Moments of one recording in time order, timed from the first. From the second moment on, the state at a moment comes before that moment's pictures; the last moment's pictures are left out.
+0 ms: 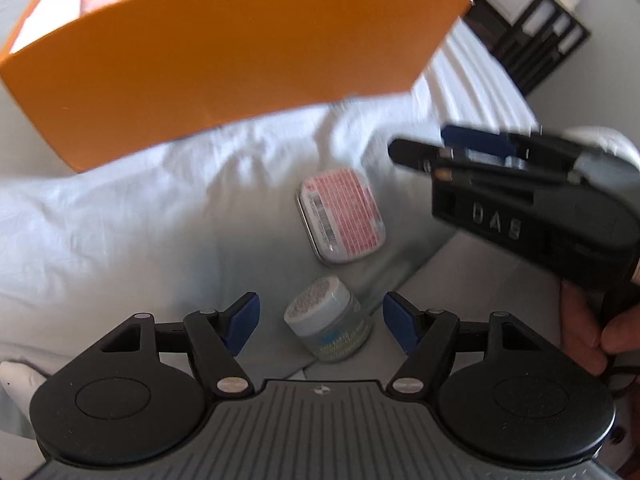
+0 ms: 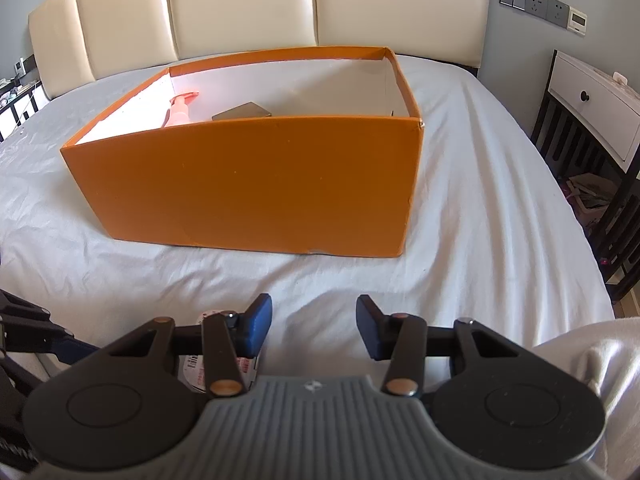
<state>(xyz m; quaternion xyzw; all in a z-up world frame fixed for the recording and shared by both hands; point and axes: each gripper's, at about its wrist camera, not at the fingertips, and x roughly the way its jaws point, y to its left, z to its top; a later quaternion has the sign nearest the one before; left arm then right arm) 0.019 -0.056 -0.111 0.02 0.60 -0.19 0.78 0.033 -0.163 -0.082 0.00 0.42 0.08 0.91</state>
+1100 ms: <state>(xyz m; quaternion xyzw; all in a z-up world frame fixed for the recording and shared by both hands) 0.020 -0.005 -0.104 -0.07 0.59 -0.02 0.80 0.047 -0.139 -0.099 0.00 0.49 0.20 0.85</state>
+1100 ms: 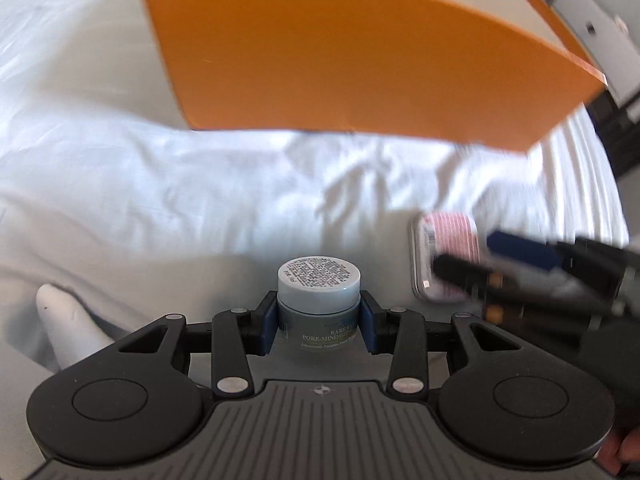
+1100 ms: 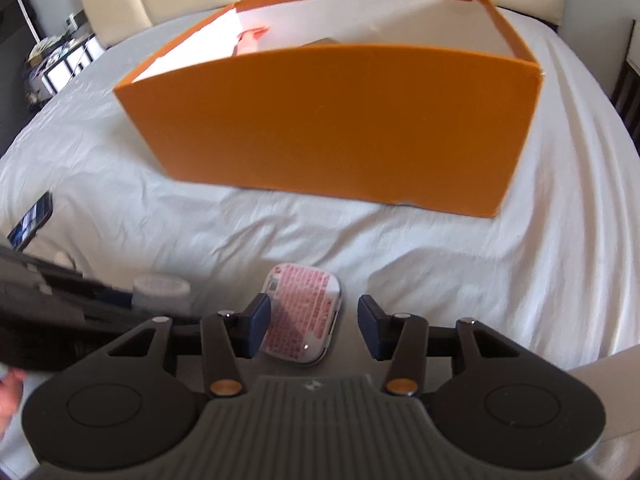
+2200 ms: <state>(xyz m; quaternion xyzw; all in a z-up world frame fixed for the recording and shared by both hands) 0.026 -0.013 -0.109 -0.07 0.60 0.03 0.80 0.062 -0.128 -0.111 0.00 0.54 0.23 0.81</state>
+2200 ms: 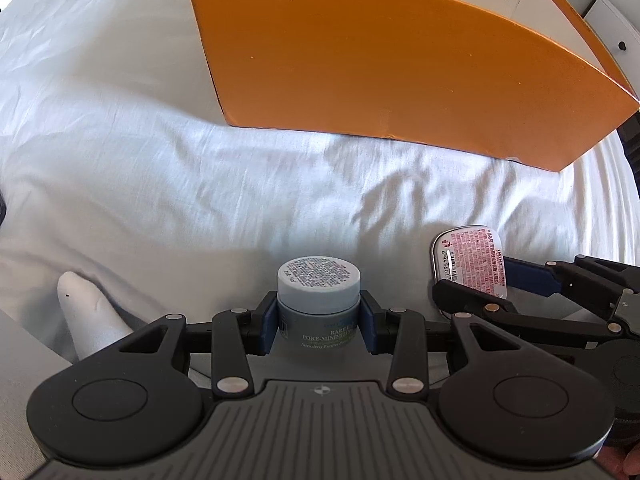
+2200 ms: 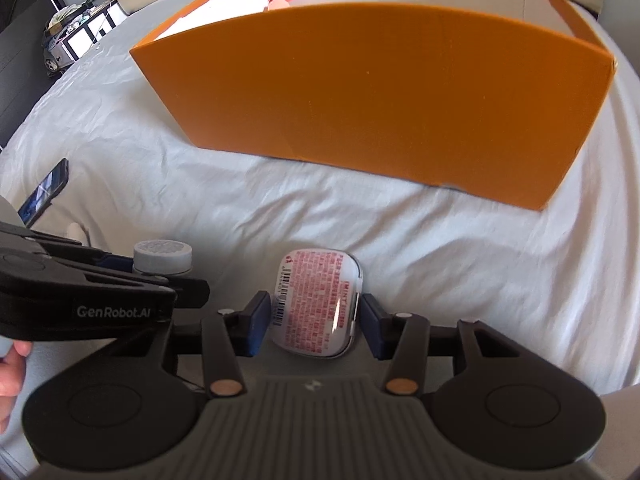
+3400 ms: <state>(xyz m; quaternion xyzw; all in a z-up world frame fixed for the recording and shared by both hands) 0.029 -0.016 -0.007 -0.10 0.46 -0.07 0.88 0.044 -0.162 0.013 -0.03 0.34 0.19 0.92</state>
